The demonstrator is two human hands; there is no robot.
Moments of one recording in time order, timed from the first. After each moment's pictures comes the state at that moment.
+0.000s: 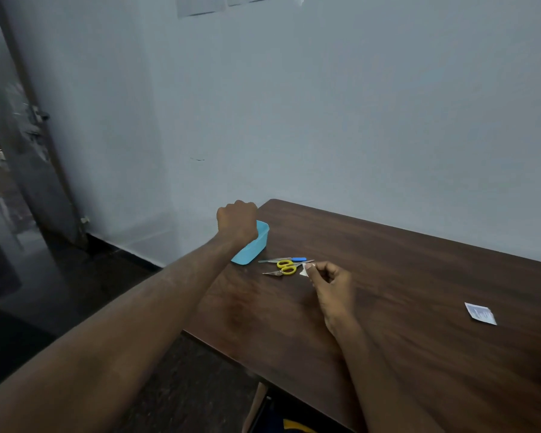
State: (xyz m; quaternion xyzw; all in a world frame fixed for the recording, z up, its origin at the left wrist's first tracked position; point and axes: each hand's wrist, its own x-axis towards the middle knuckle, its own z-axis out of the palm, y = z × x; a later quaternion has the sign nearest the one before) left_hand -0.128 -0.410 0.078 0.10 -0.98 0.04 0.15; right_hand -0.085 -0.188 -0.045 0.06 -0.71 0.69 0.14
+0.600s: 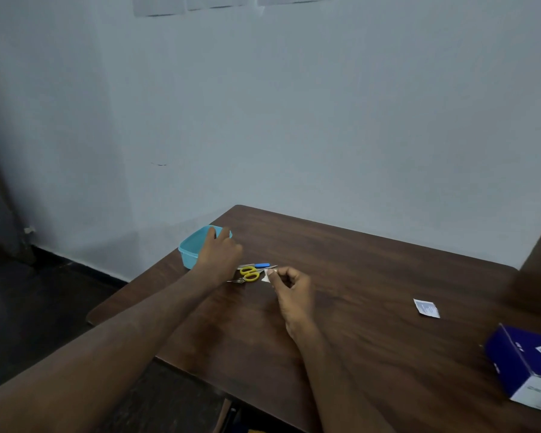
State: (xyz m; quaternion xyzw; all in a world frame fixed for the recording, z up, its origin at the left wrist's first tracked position) left_hand -0.117 -0.371 0.027 -0.03 -0.95 0.27 0.12; right_hand -0.086 -0.189 -0.047 0.06 -0.69 0.70 0.14
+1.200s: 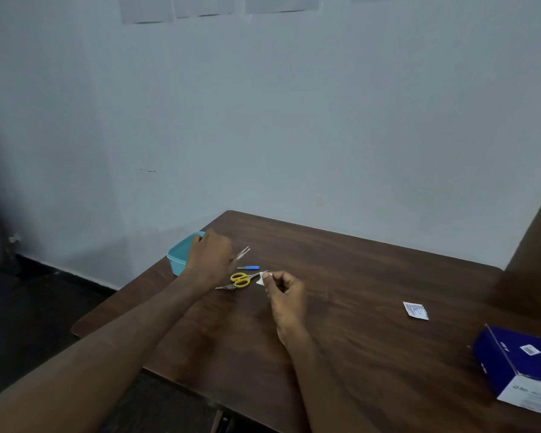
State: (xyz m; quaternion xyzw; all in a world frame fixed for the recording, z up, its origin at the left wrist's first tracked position) left_hand -0.112 -0.363 0.043 0.00 -0.98 0.09 0.19; right_hand -0.088 -0.187 -0.046 0.03 -0.67 0.73 0.15
